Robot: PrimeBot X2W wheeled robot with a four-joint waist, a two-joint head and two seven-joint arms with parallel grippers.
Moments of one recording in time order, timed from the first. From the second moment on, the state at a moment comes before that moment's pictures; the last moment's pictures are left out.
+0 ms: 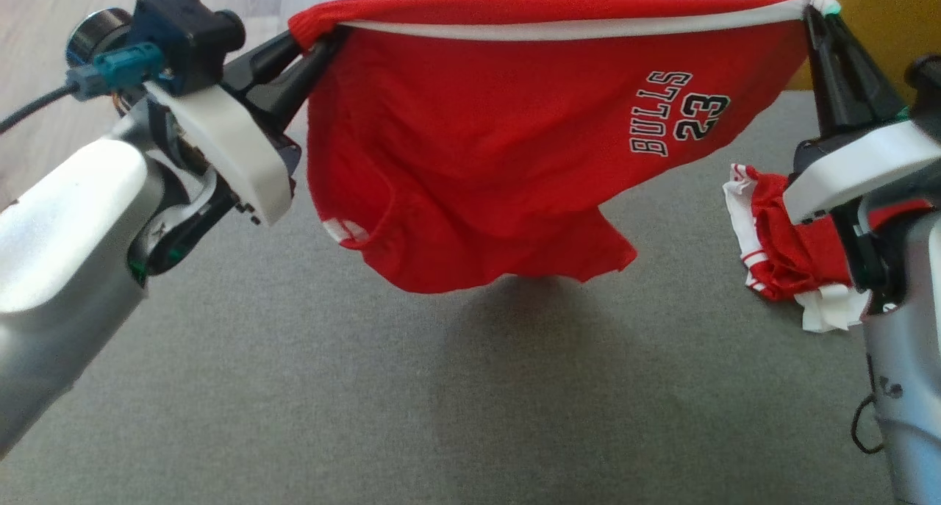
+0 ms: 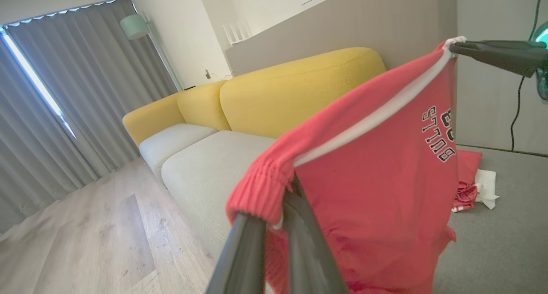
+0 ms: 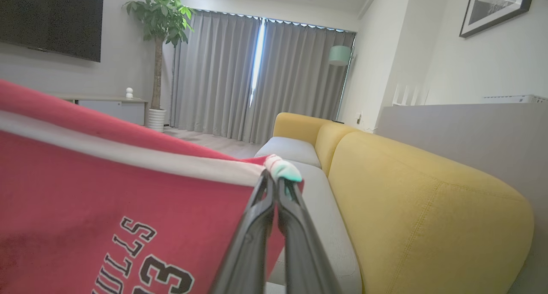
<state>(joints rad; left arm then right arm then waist) -1.00 0.64 -0.97 0.13 -0.83 -0.09 0.16 -0.48 -0.23 0.06 0.08 0.11 0.13 0.16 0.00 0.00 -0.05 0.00</state>
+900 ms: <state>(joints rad) -1.43 0.41 -0.92 0.67 -0.70 -0.13 -0.21 -1.25 -0.22 0.06 0.80 -0.06 0.13 -0.10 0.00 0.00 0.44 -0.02</state>
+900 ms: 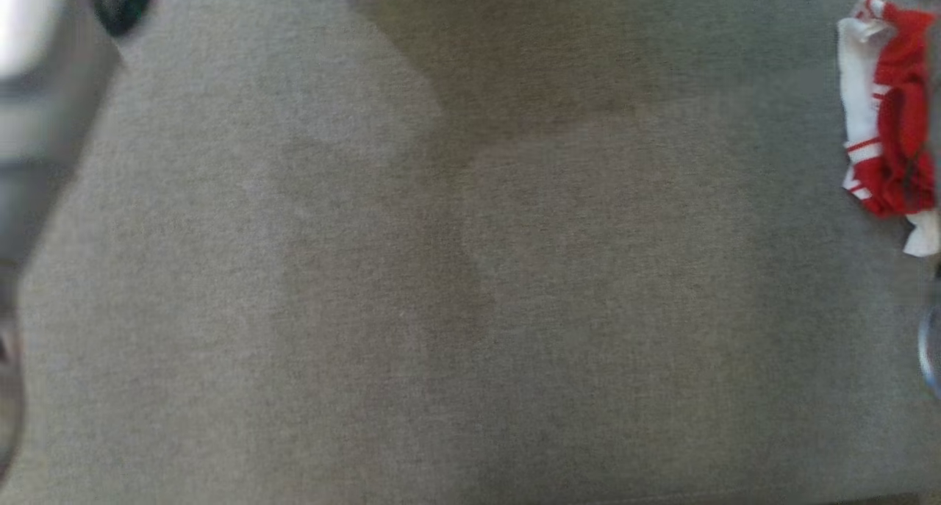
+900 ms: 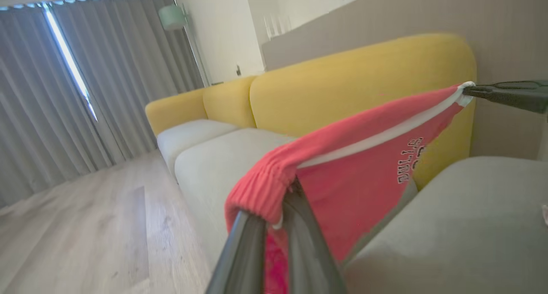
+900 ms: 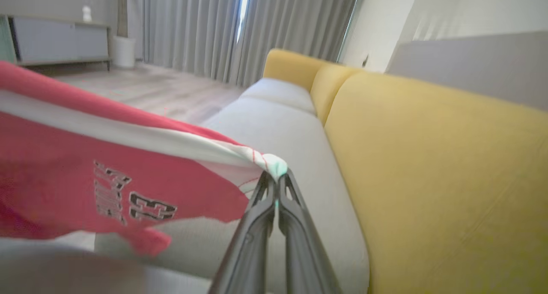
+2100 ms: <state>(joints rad) -0.72 0.46 -1.32 0.43 -0.72 -0.13 -0.22 -0.68 -0.69 1.02 0.67 0.75 0.13 0.29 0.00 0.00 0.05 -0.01</state>
